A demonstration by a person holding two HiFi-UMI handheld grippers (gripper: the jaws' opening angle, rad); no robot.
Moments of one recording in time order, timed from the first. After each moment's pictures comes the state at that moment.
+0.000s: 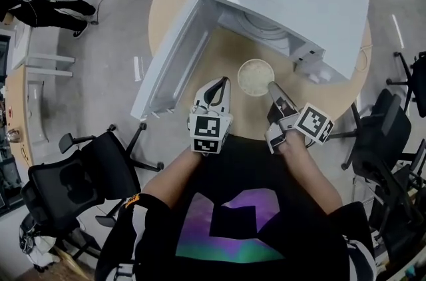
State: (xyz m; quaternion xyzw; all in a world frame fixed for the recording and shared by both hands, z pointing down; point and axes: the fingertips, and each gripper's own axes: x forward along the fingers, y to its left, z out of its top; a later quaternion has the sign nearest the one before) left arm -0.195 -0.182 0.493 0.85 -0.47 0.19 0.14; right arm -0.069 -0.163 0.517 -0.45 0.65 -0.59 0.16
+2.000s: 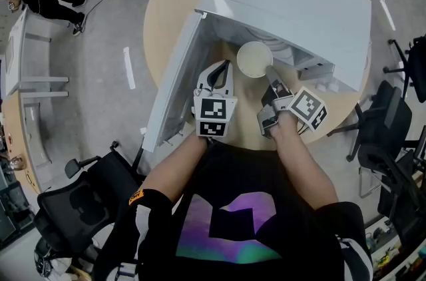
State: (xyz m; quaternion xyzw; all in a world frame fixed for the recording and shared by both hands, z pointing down) left arm -0.199 -0.288 0.492 0.87 -0.44 0.19 0.12; right arm -0.085 -0.257 0.528 -0.53 0.59 -0.57 0.23
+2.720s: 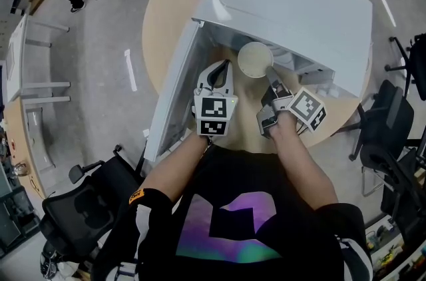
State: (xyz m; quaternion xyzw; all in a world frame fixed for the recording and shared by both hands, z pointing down) left arm -0.192 -0.310 0.499 0.87 -0.44 0.20 0.11; right arm -0.077 -0.272 0.538 -0.54 0.57 -0.57 0.24
